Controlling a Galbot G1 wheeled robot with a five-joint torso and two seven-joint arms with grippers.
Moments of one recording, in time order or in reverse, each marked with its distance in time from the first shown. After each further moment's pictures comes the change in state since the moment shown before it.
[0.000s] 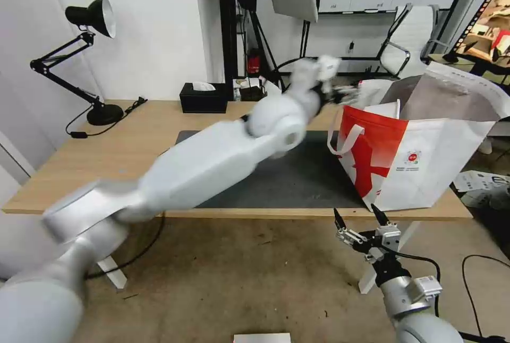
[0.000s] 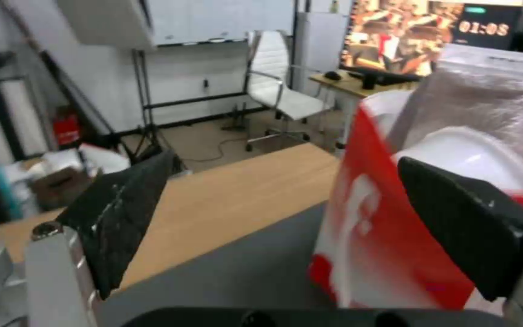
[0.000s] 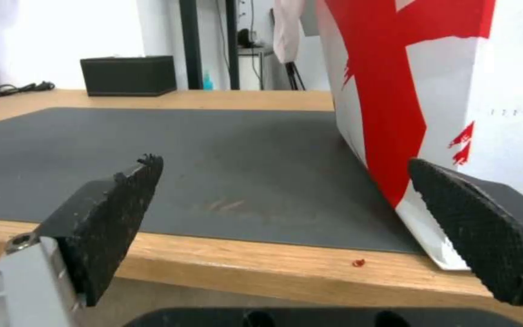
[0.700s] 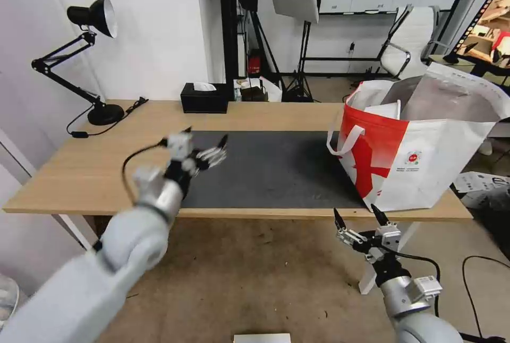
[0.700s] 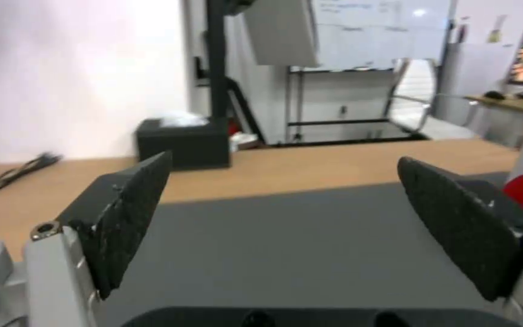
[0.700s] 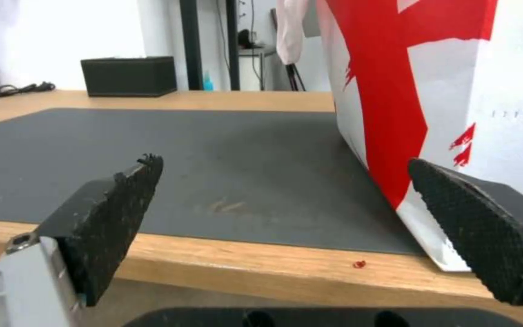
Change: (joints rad) left arm 1.132 0.212 -0.728 -0.458 0.584 -0.198 0.134; right arm 0.000 0.000 0.000 0.000 0.000 0.000 0.000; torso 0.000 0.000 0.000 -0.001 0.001
